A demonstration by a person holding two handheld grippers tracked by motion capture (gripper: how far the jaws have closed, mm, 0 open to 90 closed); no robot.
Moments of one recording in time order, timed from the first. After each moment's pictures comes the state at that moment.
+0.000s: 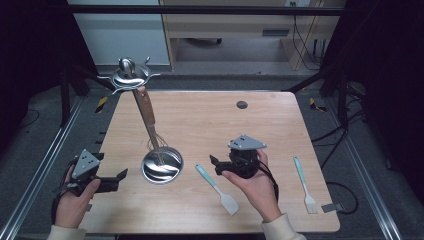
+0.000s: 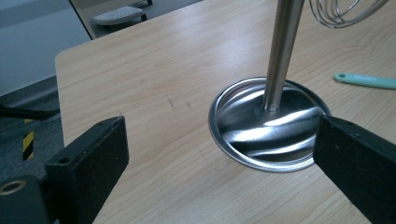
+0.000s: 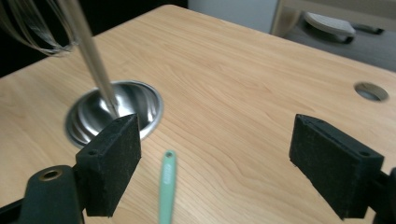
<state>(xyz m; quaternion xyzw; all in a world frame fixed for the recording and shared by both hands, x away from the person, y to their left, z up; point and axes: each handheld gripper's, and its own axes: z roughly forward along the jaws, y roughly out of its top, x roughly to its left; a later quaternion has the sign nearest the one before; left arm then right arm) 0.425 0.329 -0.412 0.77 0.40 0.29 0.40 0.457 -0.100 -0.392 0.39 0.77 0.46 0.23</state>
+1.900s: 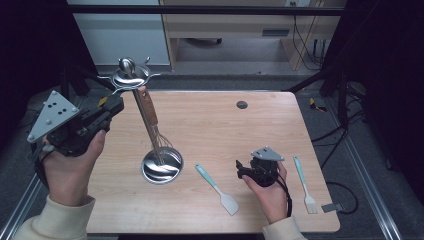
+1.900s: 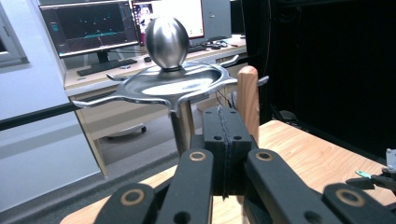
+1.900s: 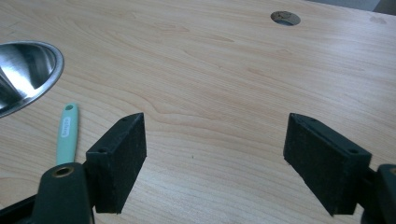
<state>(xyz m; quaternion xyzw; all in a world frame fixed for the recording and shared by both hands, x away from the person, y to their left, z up) 0.402 0.252 -0.211 0.67 0.32 0.37 0.56 0.457 -0.152 -0.446 0.49 0.73 0.39 0.27</state>
